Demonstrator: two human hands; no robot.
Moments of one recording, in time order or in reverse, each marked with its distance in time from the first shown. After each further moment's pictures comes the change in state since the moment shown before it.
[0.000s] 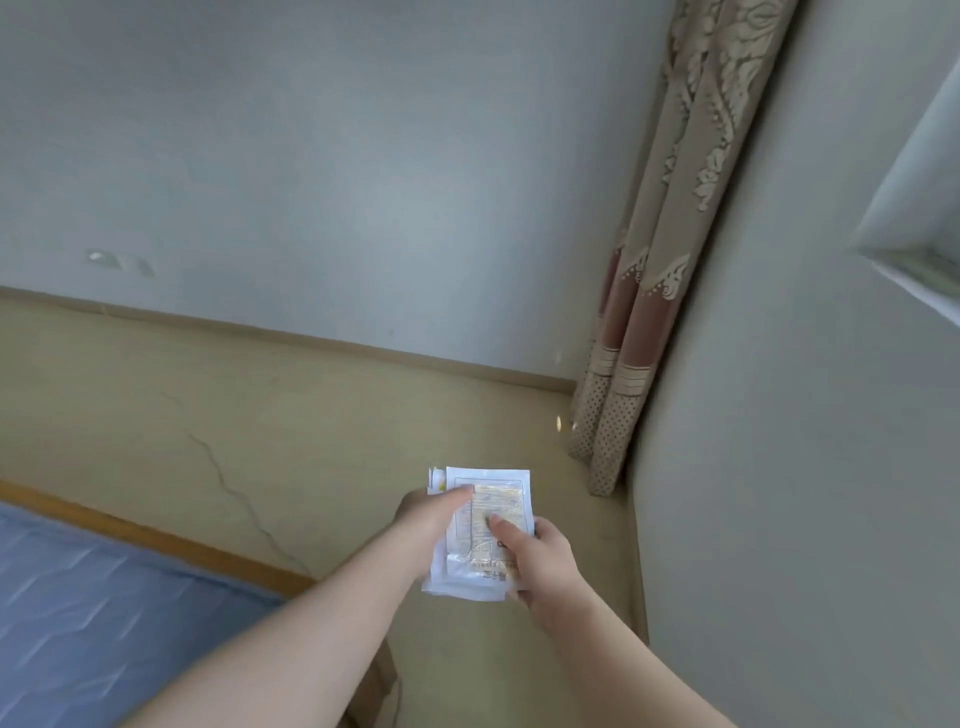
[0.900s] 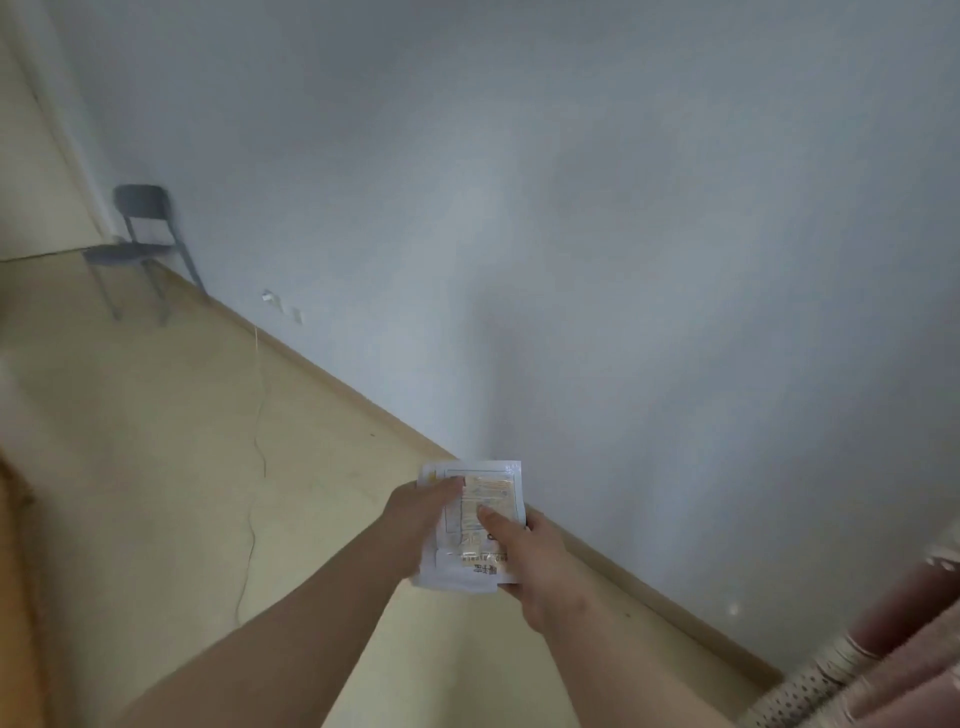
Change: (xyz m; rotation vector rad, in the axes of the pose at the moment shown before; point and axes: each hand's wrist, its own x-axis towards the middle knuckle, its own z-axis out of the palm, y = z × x) left_hand 0.453 0.372 0.007 -0.352 0.268 0.131; right_hand 0.513 -0.341 0.182 -0.240 -0.501 -0.033
